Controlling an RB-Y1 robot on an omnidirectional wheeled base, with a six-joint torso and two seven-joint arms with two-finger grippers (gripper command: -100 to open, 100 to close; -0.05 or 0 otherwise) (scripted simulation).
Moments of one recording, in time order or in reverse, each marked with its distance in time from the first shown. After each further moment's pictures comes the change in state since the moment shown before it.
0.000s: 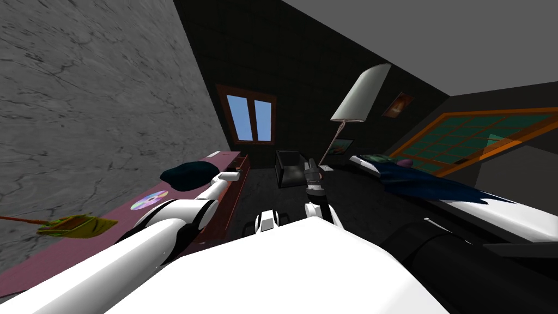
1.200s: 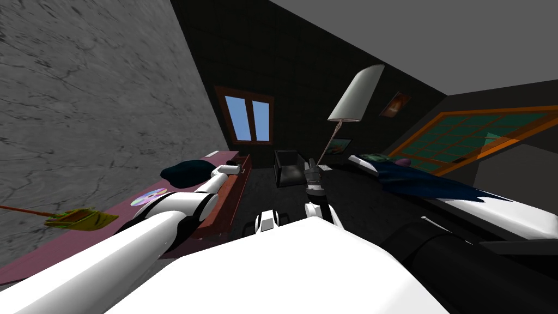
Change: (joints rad) left arm -0.086 0.028 -0.009 -0.030 0.026 0.122 0.007; right arm 0.000 0.000 0.000 0.000 0.000 0.000 0.000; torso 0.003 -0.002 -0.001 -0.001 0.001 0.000
